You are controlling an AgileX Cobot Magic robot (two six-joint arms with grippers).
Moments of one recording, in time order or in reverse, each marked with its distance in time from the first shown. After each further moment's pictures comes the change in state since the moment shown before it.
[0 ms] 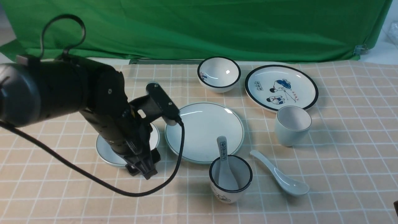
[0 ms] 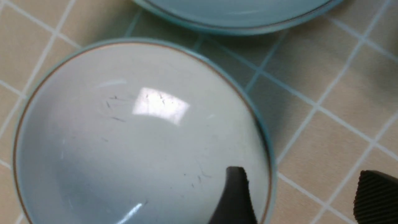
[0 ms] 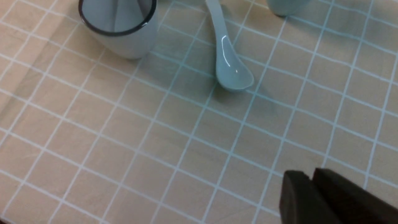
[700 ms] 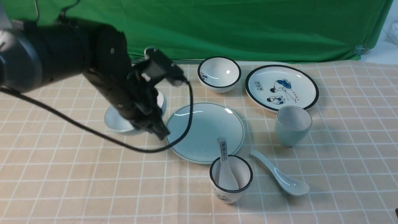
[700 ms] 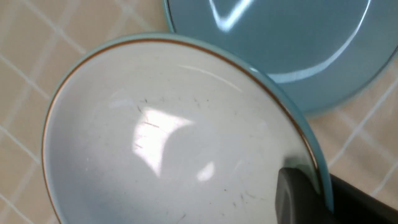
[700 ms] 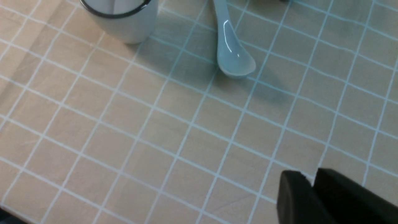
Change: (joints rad) right arm 0.000 0.000 -0.001 0.000 0.031 -0.004; left arm -0.037 0.007 -0.303 -0.026 0.119 -0.073
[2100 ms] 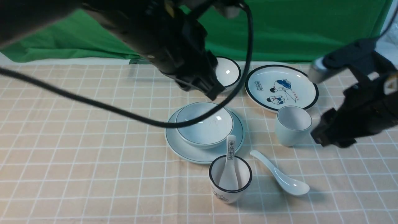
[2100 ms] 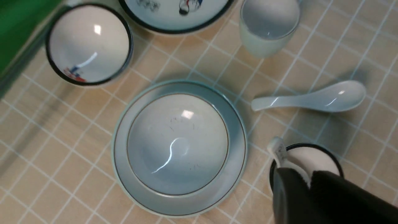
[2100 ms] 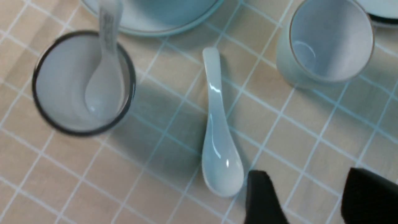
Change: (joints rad) right arm 0.000 0.809 -0.518 -0.004 -0.071 -0.132; left arm -0.156 -0.285 -0.091 -0.097 0.066 -0.088
